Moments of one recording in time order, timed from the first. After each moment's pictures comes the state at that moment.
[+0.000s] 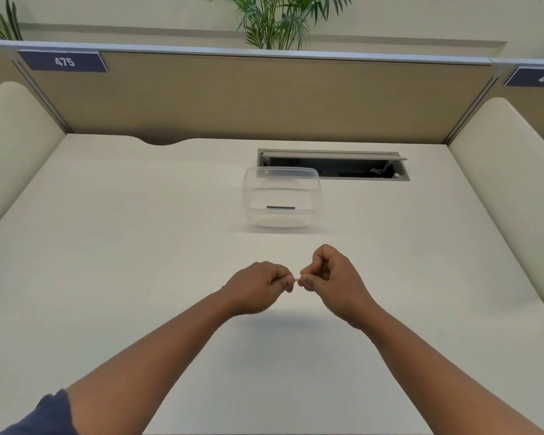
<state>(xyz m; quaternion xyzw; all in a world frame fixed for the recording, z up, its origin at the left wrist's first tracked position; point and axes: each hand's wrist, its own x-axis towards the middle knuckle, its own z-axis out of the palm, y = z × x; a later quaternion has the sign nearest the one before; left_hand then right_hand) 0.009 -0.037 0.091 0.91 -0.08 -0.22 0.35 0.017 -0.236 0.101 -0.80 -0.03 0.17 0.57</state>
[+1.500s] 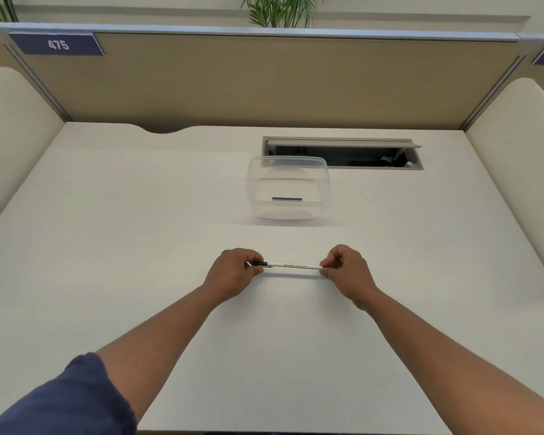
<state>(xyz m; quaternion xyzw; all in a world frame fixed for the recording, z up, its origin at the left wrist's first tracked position) 0.035 0.017 0.011 0.91 0.06 -0.12 0.39 0.065 -0.257 0.015 -0.85 0.08 0.16 0.50</state>
